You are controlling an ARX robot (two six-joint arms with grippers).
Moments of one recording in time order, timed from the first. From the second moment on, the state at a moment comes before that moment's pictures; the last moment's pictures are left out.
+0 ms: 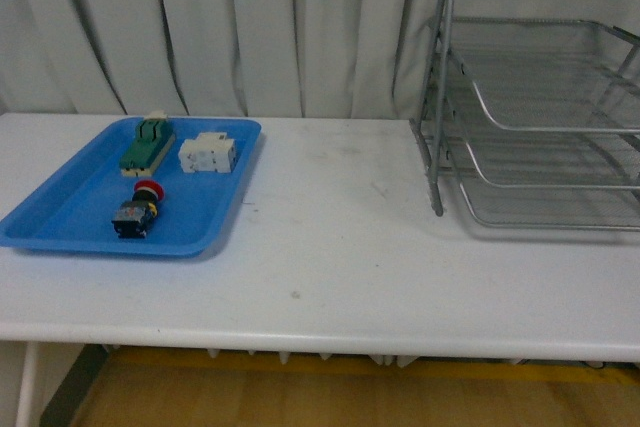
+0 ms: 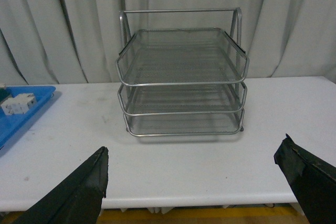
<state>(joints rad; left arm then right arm) 0.00 0.01 0.01 0.00 0.00 0.00 0.00 0.00 0.01 0.00 0.00 0.00</state>
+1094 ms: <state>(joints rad) 0.00 0.01 0.01 0.00 0.00 0.00 -0.08 1.63 0.32 1.10 -0.25 0.93</state>
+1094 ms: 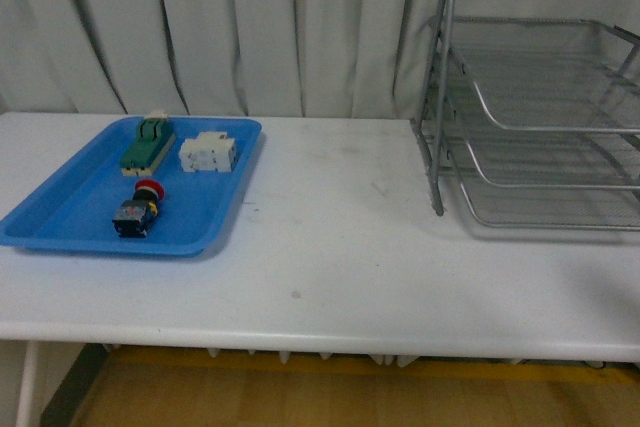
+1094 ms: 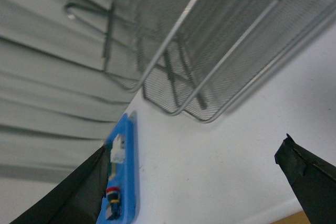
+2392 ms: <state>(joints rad) 0.00 0.01 0.01 0.00 0.00 0.00 -0.01 2.27 0.98 0.97 -0.11 1.20</state>
